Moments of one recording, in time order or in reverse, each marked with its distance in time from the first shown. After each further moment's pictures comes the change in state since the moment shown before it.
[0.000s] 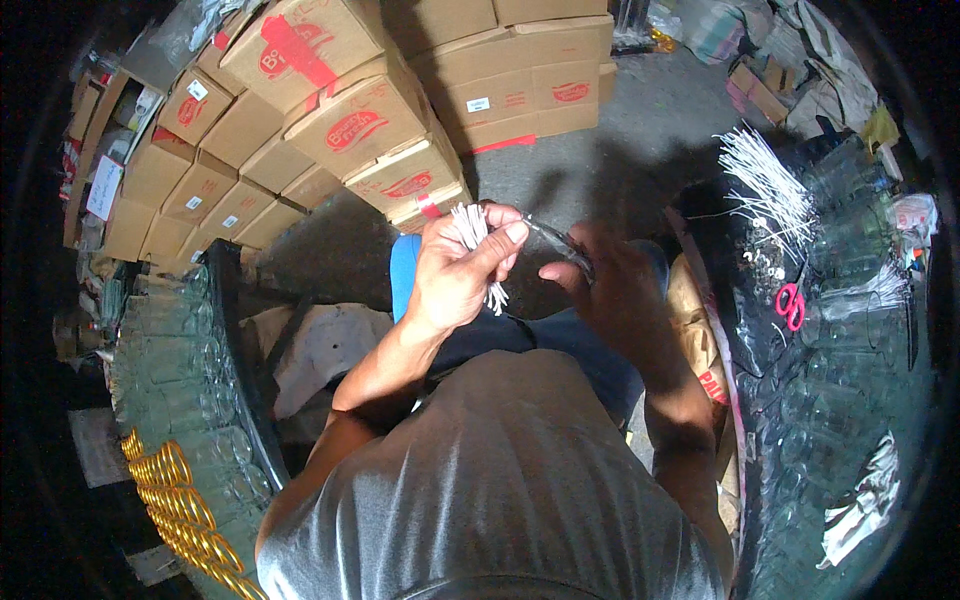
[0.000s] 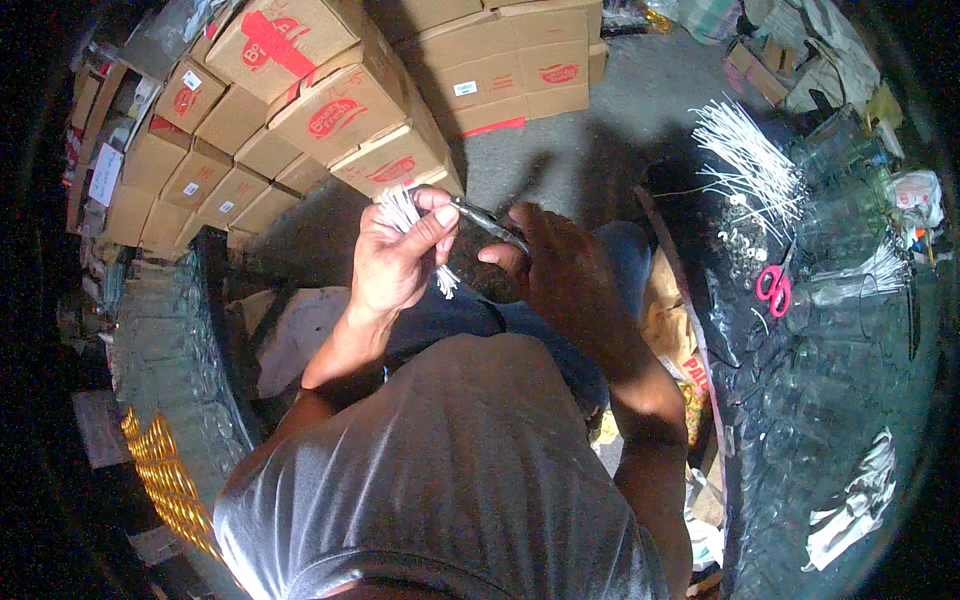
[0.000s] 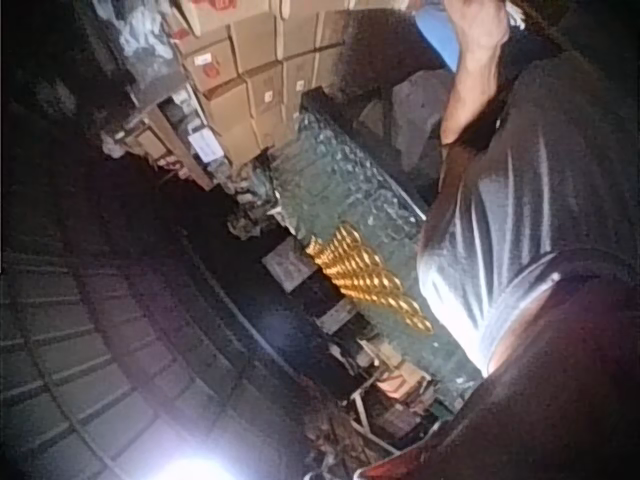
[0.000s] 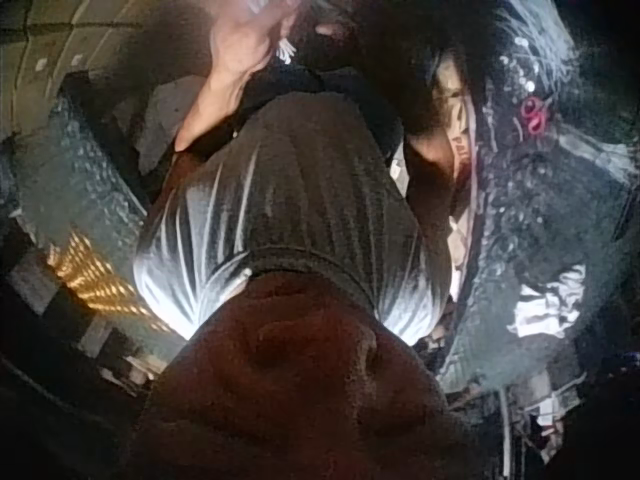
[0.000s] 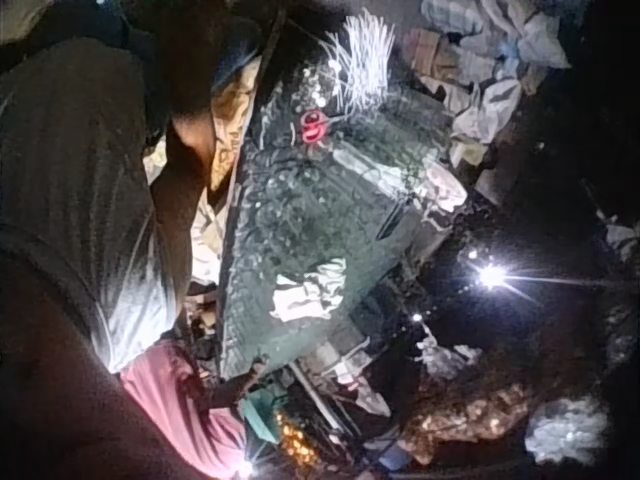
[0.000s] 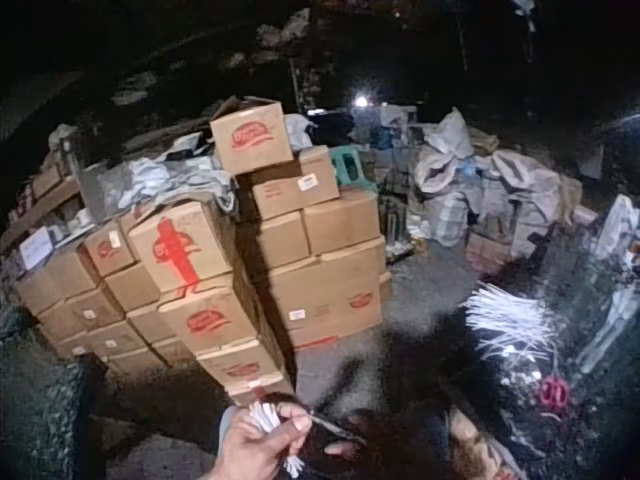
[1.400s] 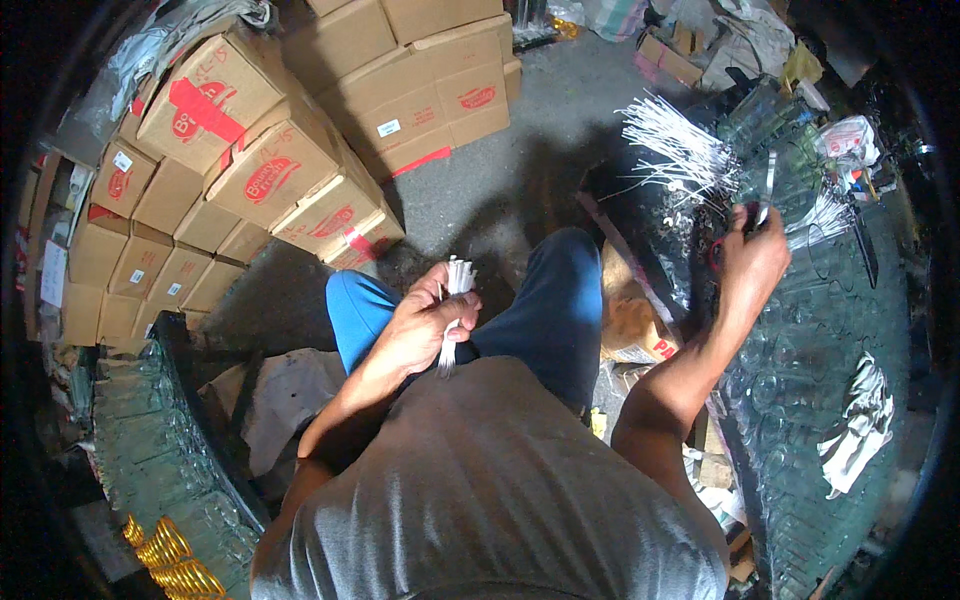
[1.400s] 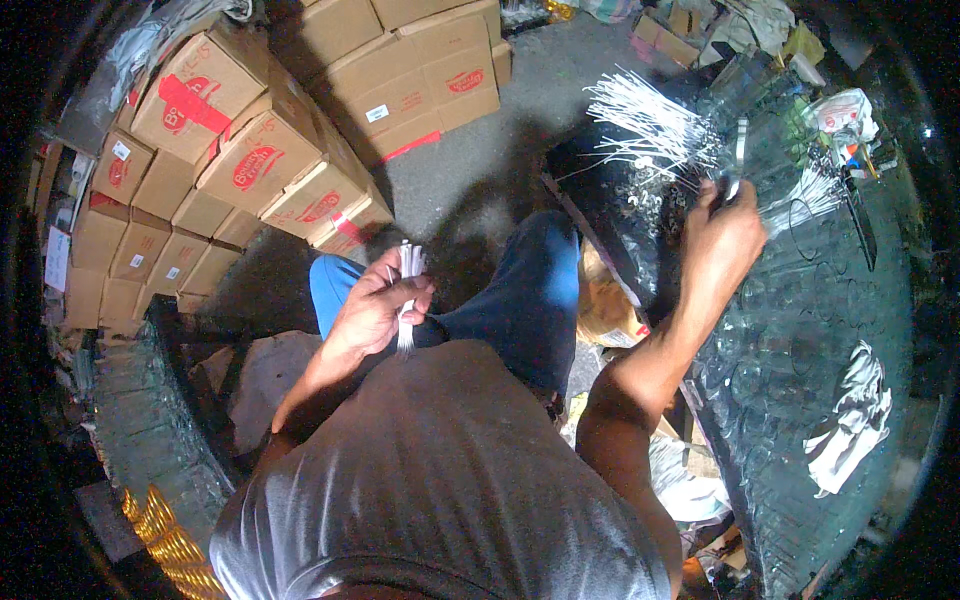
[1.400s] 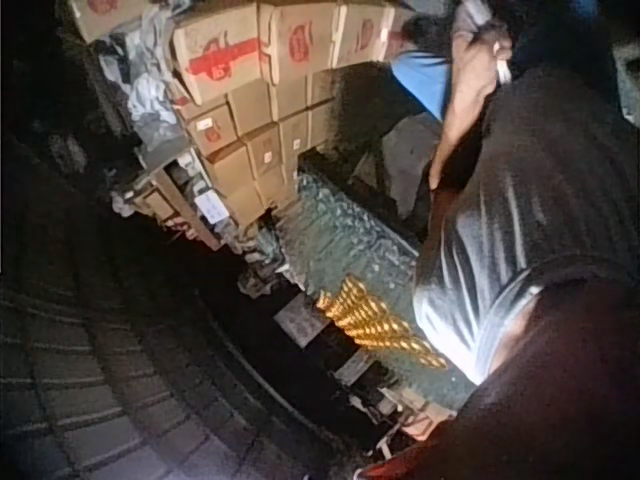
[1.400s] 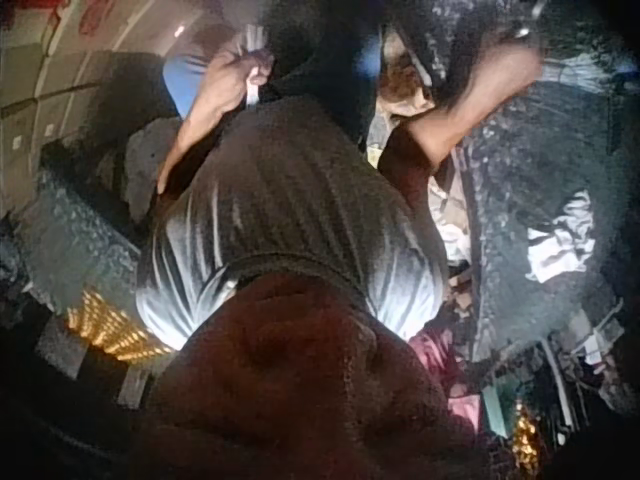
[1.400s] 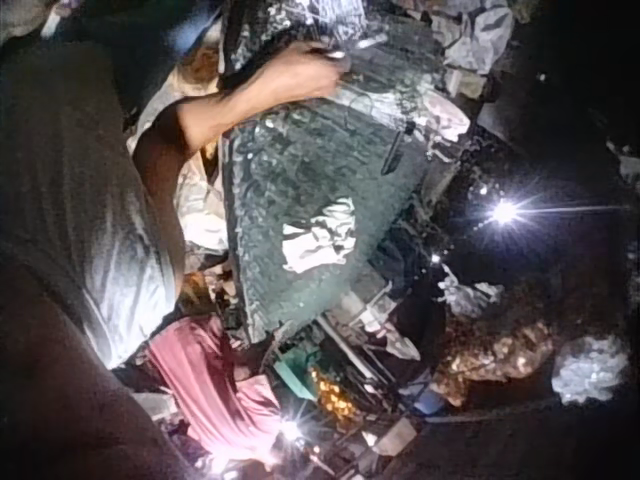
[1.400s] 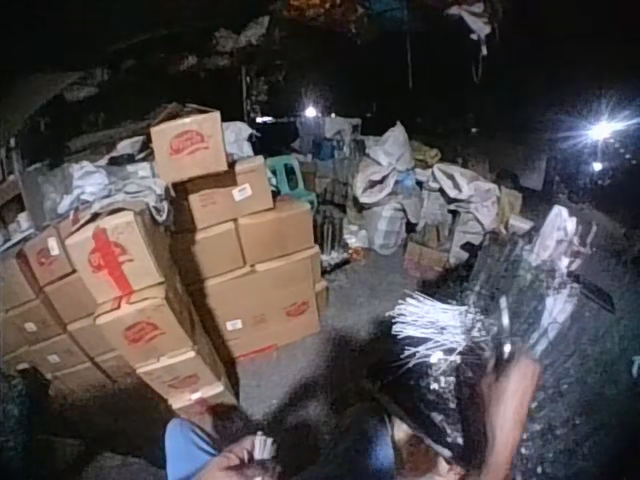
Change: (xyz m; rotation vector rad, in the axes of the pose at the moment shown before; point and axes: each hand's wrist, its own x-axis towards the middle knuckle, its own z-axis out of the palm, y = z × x) left_hand -0.012 -0.055 0.003 -0.191 -0.229 -0.513; right_hand -0.049 0.076 -0.163 -0.716 0.655 0.789
